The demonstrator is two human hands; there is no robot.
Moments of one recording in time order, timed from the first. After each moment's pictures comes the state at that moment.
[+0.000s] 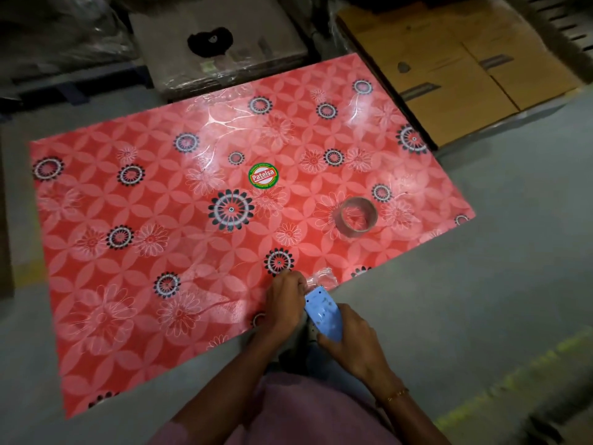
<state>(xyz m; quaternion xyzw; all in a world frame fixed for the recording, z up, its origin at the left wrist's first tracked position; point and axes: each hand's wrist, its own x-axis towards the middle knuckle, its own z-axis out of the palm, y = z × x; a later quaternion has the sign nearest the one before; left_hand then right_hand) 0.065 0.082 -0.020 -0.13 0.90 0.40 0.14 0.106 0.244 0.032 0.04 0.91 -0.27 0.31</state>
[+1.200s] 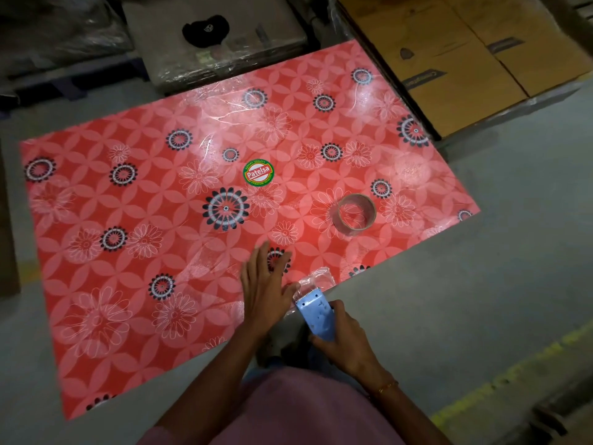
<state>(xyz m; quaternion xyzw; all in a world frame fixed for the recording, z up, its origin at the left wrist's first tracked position) 0.063 0.058 -0.034 -0.09 0.97 0.22 0.07 0.098 0.244 0.006 0.04 0.88 -0.34 0.34</state>
